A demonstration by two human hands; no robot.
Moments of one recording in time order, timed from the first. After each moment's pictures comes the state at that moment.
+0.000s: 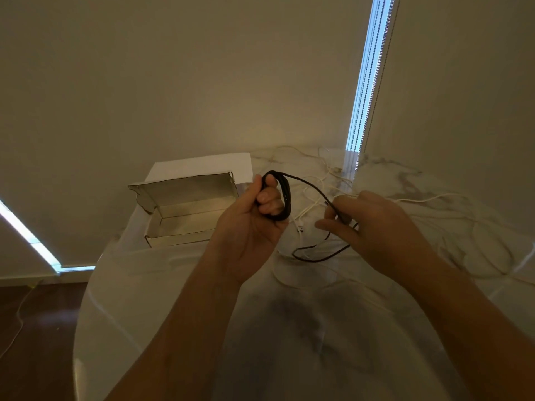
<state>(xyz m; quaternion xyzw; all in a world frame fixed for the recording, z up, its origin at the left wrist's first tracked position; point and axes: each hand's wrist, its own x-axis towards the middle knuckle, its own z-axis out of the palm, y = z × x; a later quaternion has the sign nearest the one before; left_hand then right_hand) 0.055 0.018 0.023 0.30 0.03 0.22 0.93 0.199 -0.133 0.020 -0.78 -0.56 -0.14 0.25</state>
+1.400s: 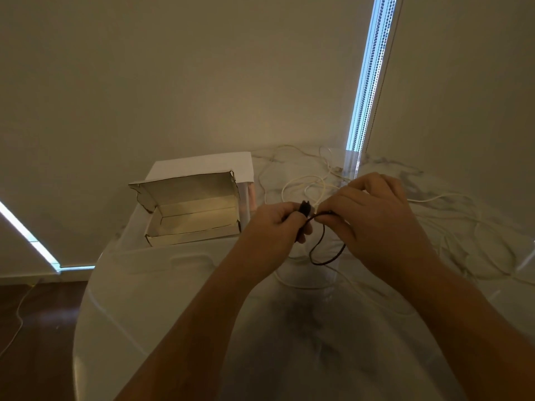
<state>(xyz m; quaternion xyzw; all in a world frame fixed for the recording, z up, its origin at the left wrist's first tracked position) 0.060 0.002 0.016 0.79 0.18 0.24 0.53 0.186 -0.130 0.025 -0.72 -0.57 -0.35 0.18</state>
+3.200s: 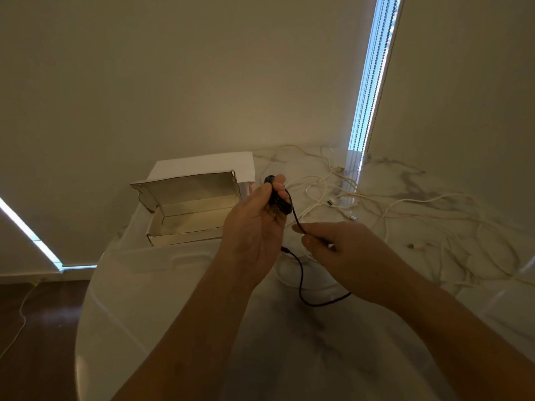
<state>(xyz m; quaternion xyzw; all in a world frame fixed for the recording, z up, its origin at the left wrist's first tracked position) 0.066 0.015 0.016 0.27 0.10 0.34 0.90 0.157 -0.125 0.013 -0.78 -0.54 0.07 0.33</state>
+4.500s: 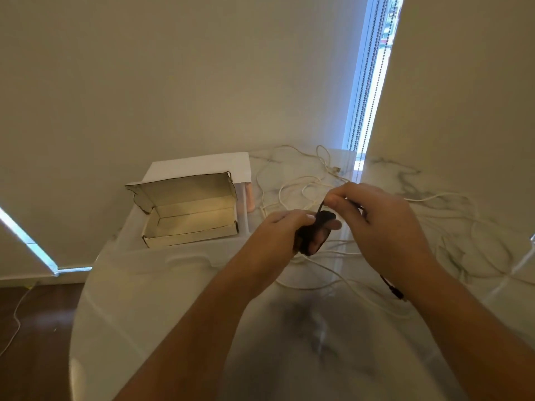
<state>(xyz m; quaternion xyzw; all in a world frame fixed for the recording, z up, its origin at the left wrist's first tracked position) 0.065 -0.009 0.011 0.69 0.16 0.16 0.69 0.188 -0.133 0.022 -0.78 -0.47 -0.14 0.39</state>
